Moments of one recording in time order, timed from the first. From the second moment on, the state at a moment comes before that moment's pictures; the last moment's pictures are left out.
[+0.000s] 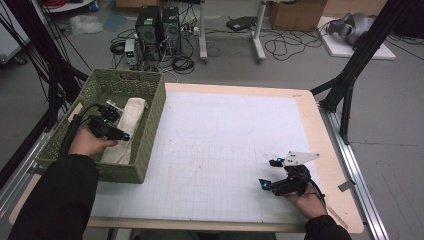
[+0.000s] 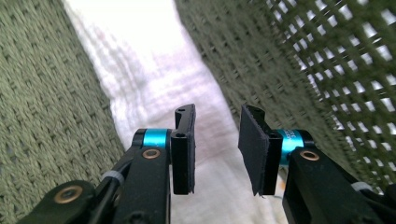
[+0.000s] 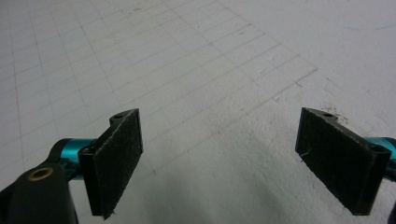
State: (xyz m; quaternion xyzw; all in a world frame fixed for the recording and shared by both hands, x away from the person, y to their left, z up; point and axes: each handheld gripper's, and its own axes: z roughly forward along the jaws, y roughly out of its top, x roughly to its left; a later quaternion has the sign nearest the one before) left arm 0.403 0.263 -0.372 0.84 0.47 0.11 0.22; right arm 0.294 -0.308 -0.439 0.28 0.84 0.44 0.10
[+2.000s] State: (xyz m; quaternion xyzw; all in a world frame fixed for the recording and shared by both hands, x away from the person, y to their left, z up) left arm 0.386 0.290 -0.341 0.66 0.54 0.04 0.52; right arm 0.293 -0.307 -0.434 0.28 0.84 0.46 0.10
